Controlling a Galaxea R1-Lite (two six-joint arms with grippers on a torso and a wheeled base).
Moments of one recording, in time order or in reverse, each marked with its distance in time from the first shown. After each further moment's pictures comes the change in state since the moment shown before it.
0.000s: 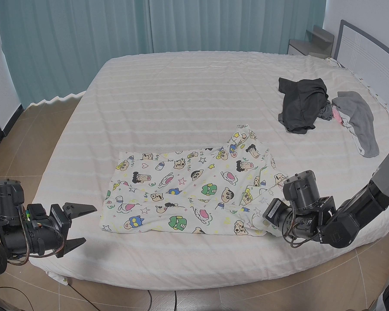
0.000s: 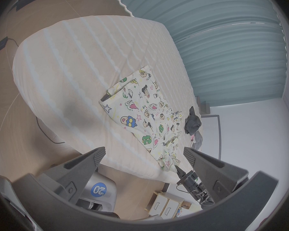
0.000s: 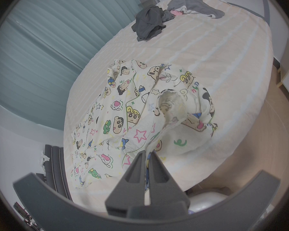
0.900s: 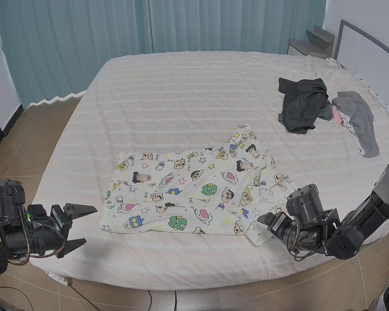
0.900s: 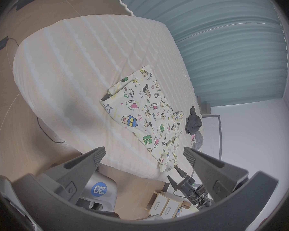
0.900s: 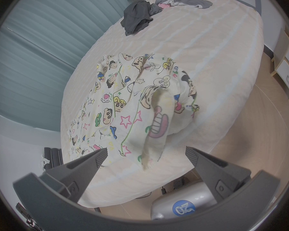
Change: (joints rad) left arm -0.001 0.008 0.001 0.000 -0.001 0.000; right arm 0.022 -0.018 0.112 -0.029 0.011 0.095
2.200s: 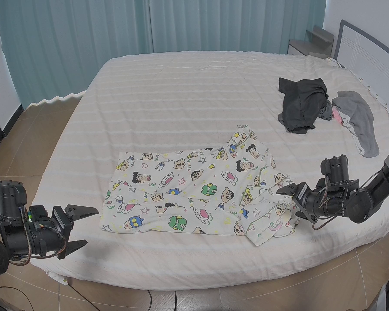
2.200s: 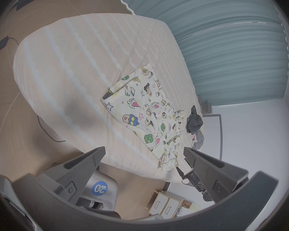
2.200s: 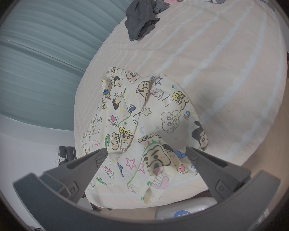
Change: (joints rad) left arm -0.006 0.011 0.002 0.000 0.000 0.000; right arm -0.343 0.019 -0.122 -0.006 0.382 -0.229
